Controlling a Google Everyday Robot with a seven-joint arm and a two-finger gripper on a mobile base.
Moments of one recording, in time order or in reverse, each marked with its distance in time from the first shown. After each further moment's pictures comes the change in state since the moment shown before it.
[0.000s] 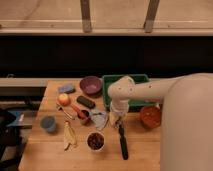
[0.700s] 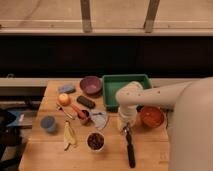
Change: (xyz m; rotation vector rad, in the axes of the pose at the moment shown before) arm 0.059 -0.051 0.009 0.024 0.038 0.077
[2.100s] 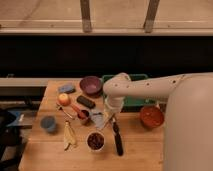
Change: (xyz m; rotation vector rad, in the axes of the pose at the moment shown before) arm -0.072 0.092 -0.038 -0.076 -0.105 -0.205
